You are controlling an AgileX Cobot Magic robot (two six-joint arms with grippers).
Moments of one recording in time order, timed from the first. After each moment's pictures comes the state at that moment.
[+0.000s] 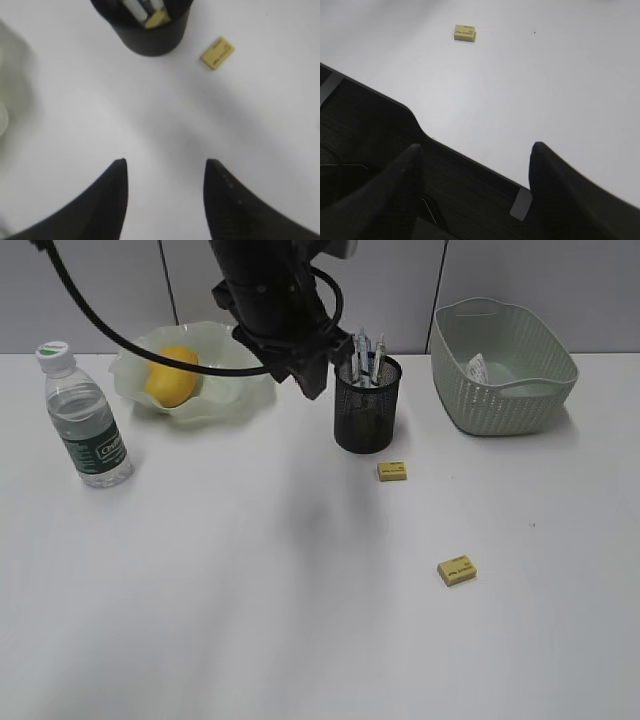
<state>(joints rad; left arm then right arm) -0.66 2.12 -2.02 0.01 1.19 0.07 0.59 0.16 -0.55 -0.09 1.21 0.05</state>
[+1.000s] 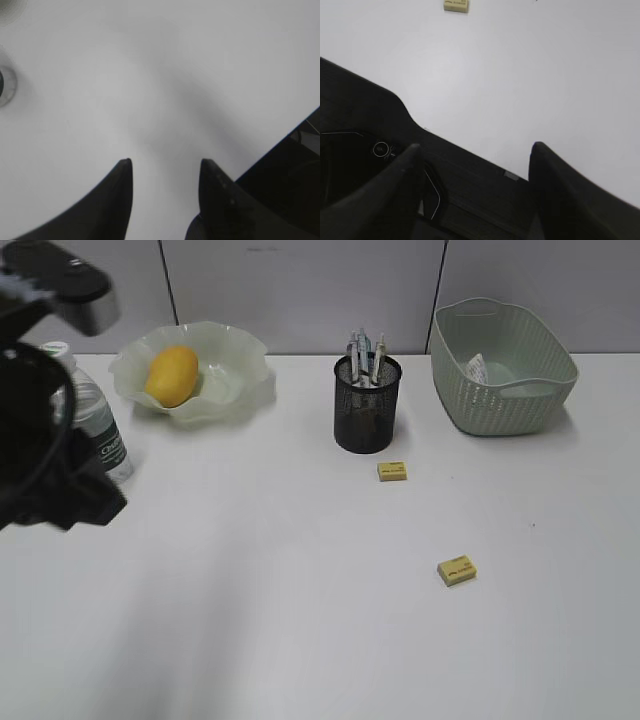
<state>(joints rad) -0.65 1.27 -0.99 0.01 0.95 0.07 0.59 0.38 -0.55 -0.11 1.15 0.10</state>
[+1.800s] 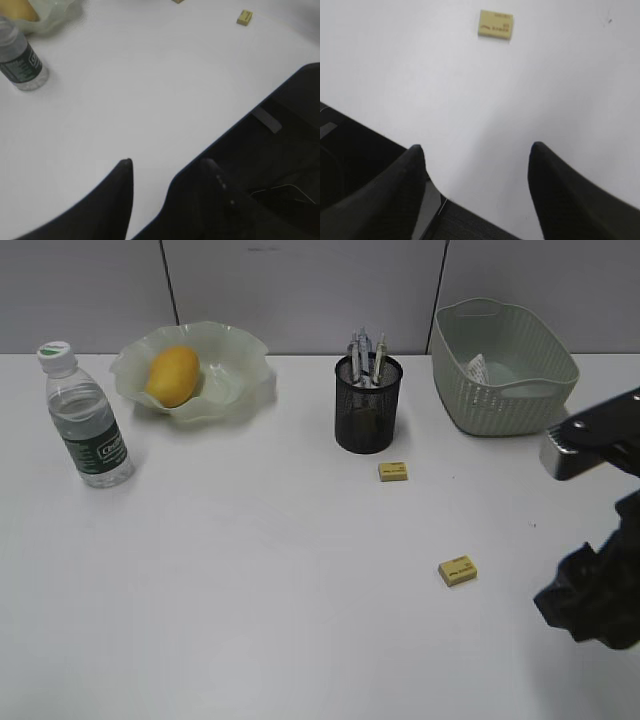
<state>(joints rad) -0.65 0.24 -0.55 -0.02 1.04 0.06 0.59 1.15 -0.63 -0.05 0.74 0.10</state>
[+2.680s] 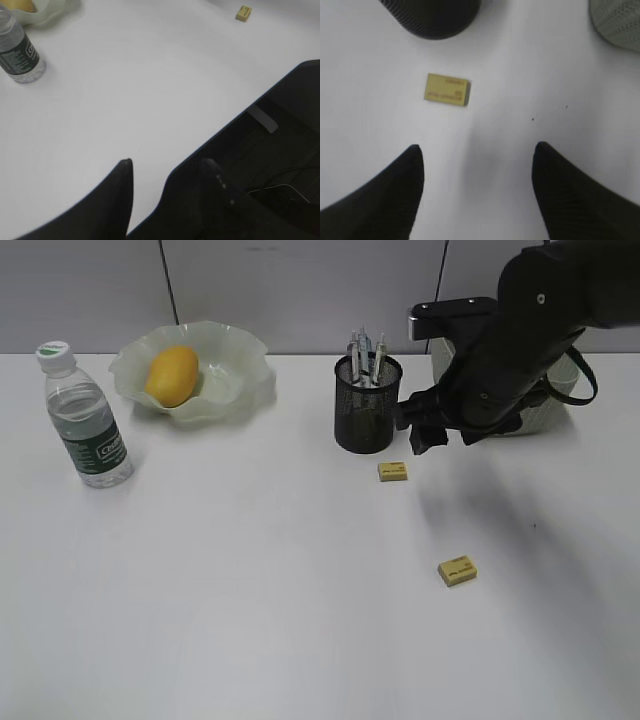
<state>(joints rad) -0.65 0.19 -0.53 -0.03 1.07 0.04 0.45 1.90 -1.26 -0.08 0.57 0.22</state>
